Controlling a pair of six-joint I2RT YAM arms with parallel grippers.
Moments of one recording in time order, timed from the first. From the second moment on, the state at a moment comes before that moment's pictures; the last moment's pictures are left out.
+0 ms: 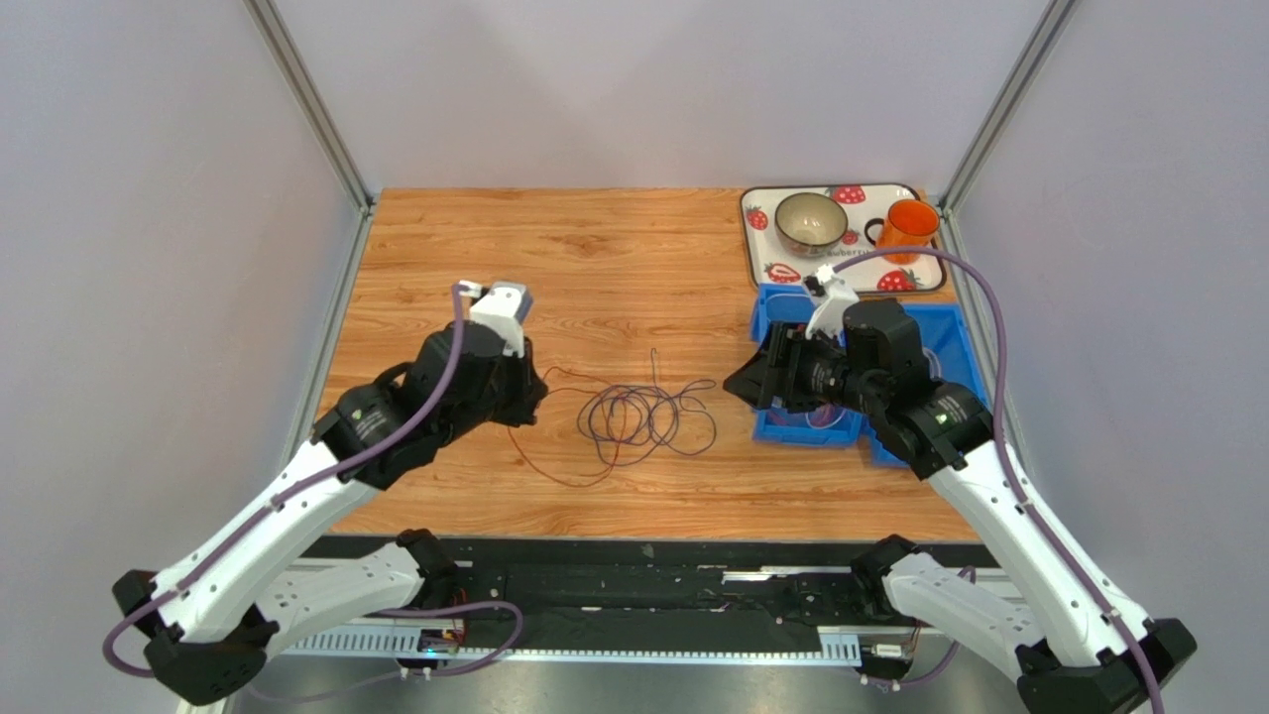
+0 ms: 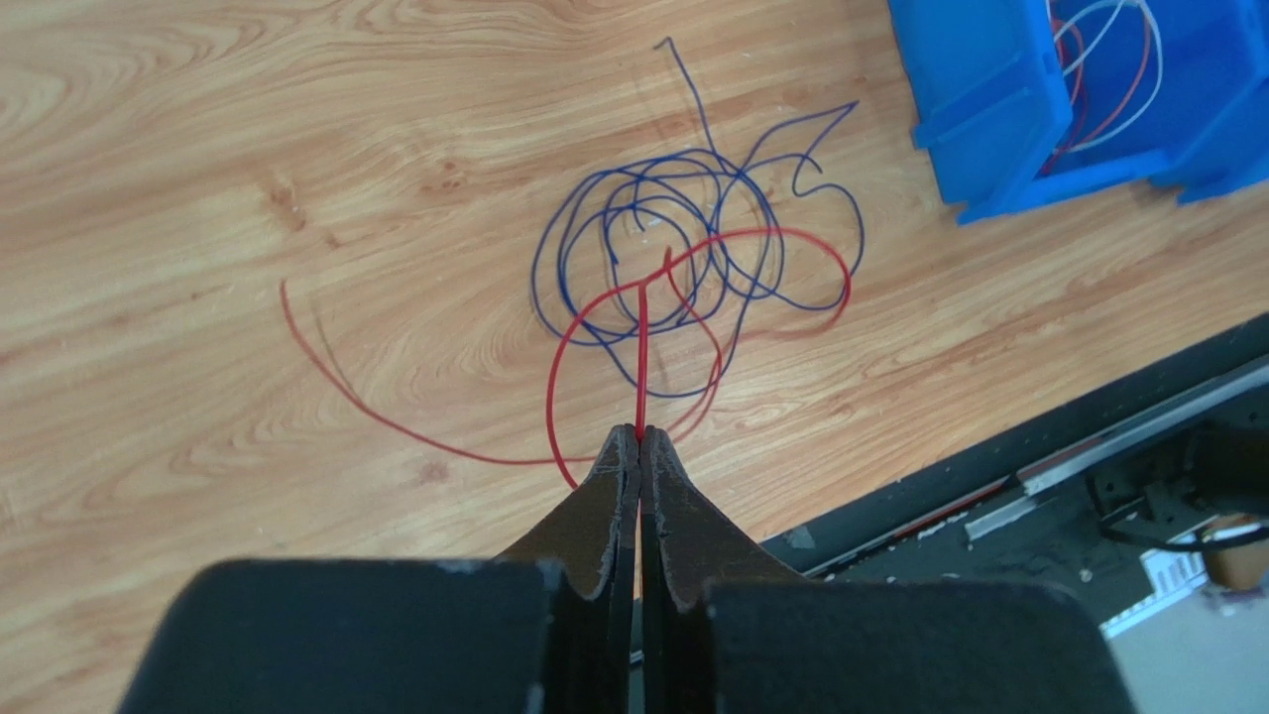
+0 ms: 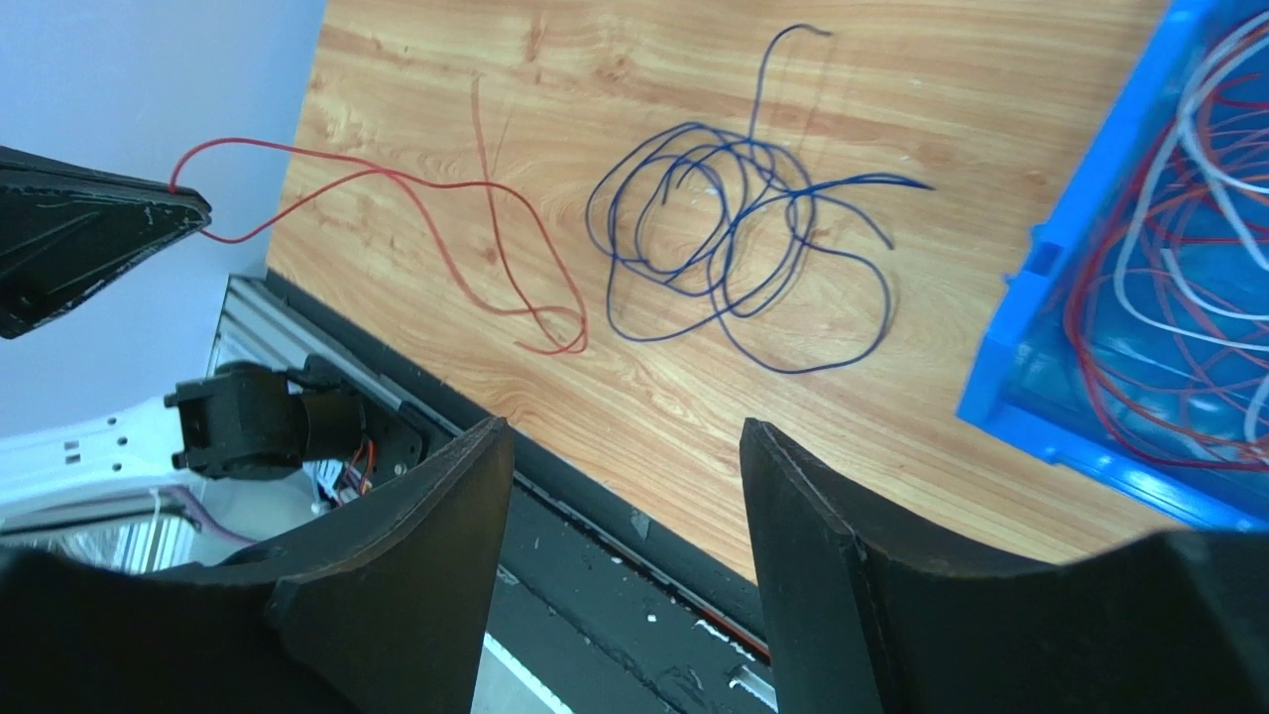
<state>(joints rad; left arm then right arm) -0.80 0.93 1.12 -0.82 -0.22 -0.44 0.49 0.87 1.00 -0.65 -0.26 0.54</state>
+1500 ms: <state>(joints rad) -0.50 0.94 1.00 -1.05 -0.34 -0.71 1.01 1.59 1.33 -0.64 -0.09 0.61</state>
